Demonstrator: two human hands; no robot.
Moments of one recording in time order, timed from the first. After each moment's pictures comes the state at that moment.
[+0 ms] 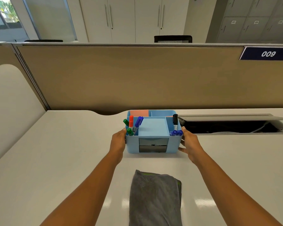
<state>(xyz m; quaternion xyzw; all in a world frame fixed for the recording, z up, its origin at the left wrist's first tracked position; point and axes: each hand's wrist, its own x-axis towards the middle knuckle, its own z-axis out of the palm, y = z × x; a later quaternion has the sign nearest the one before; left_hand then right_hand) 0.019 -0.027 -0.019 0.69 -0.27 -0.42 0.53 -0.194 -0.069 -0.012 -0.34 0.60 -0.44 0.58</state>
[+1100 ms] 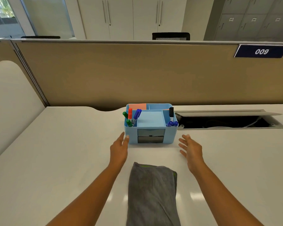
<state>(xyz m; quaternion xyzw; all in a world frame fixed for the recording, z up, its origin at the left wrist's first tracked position) -0.001 0.024 -0.027 0.75 -0.38 -0.33 0.43 -0.210 -0.027 -0.032 -0.32 0.63 -0.48 0.53</state>
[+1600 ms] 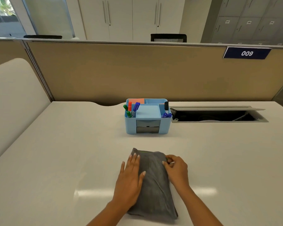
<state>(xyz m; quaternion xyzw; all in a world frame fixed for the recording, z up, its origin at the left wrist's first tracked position) -0.047 0.154 -0.075 0.71 -0.66 -0.15 0.19 -0.202 0.090 -0.058 -0.58 0.67 -0.33 0.33</state>
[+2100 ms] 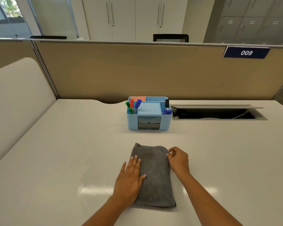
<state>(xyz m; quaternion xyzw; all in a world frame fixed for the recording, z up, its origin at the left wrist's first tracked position) -0.045 0.173 -0.085 0.70 -0.70 -0.10 0.06 -0.211 0.079 -0.050 -0.59 0.69 -0.30 0.30</state>
